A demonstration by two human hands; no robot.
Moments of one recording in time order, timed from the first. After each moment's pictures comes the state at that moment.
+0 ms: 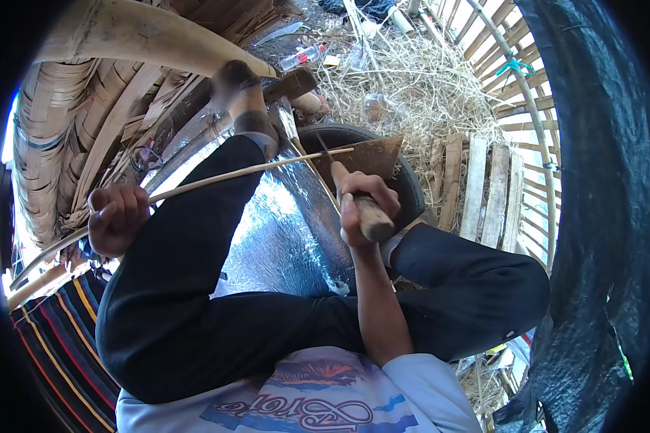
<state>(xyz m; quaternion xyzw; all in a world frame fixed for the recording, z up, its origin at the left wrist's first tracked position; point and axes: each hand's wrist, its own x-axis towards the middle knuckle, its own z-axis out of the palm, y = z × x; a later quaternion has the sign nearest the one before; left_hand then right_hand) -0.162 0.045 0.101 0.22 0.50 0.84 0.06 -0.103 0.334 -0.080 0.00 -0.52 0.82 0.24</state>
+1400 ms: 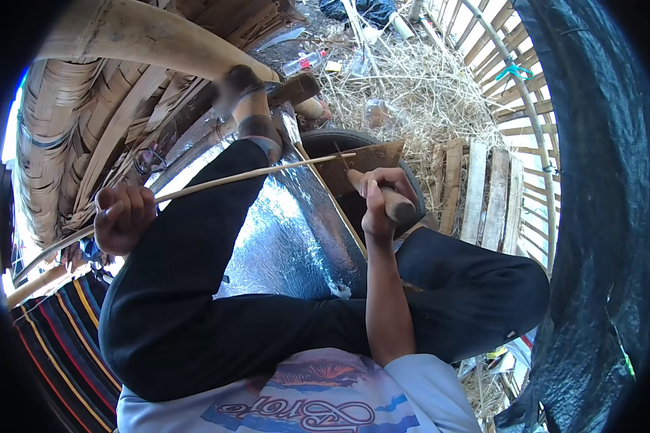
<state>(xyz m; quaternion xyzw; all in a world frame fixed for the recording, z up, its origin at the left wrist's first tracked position) -0.161 0.038 0.100 0.21 0.52 0.82 0.06 -0.111 0.344 -0.090 -0.11 -0.54 0.81 0.21</state>
